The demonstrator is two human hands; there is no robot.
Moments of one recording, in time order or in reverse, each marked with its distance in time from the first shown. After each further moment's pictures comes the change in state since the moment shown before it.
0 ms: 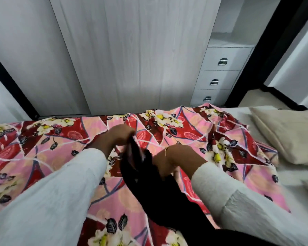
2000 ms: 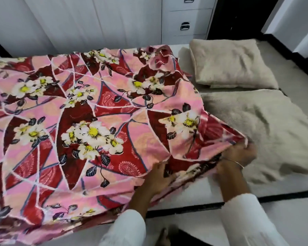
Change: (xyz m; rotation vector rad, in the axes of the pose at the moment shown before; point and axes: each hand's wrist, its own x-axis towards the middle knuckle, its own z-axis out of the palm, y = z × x) left_hand -0.222 0.645 0.306 -0.765 -0.116 -0.143; right_hand -0.210 0.455 0.410 1.732 1.646 0.750
